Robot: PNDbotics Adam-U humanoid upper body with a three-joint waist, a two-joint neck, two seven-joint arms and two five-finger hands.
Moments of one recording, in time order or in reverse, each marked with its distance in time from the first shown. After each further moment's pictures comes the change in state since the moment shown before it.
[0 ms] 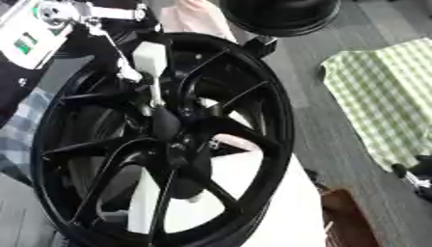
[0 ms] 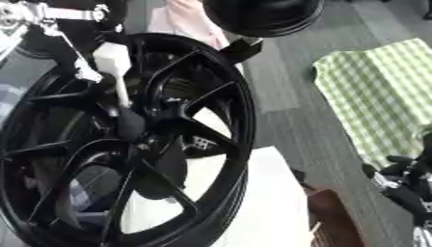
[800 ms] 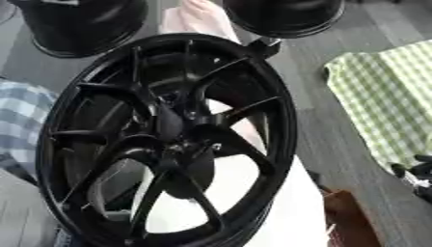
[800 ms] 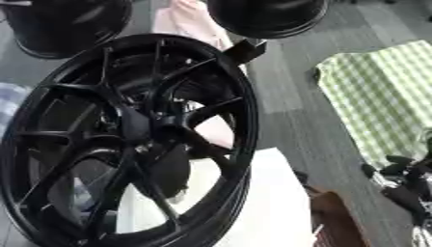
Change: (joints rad) left arm 0.091 0.247 0.392 -0.171 0.077 0.037 0.059; right arm 0.009 -0.004 -0.009 0.000 0.000 -0.002 -0.010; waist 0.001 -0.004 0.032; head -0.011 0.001
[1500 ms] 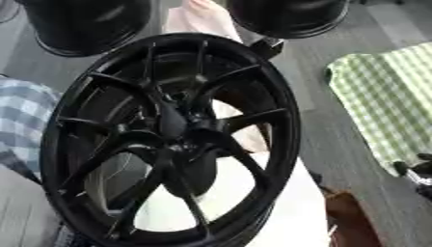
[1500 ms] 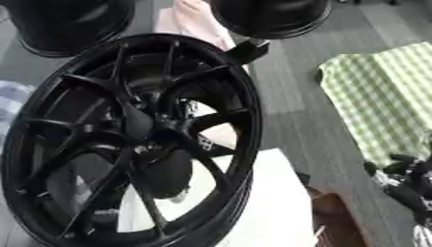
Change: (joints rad) left arm 0.603 0.211 0.299 0.033 -0.009 0.040 0.294; right arm 0.006 -0.003 -0.016 0.004 -0.004 -0.008 -0.018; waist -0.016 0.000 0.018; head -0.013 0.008
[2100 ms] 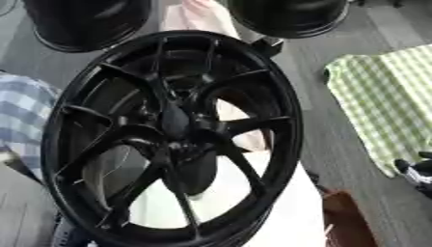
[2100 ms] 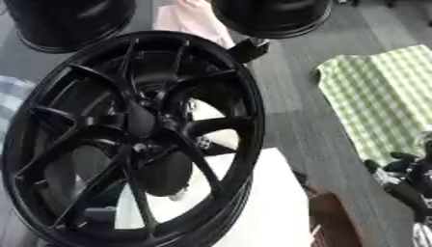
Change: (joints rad) left arm 0.160 -0.061 0.065 -0.063 -0.014 -0.018 0.023; right arm 0.000 0.000 0.000 0.008 -0.008 -0.003 -0.003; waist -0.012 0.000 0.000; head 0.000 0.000
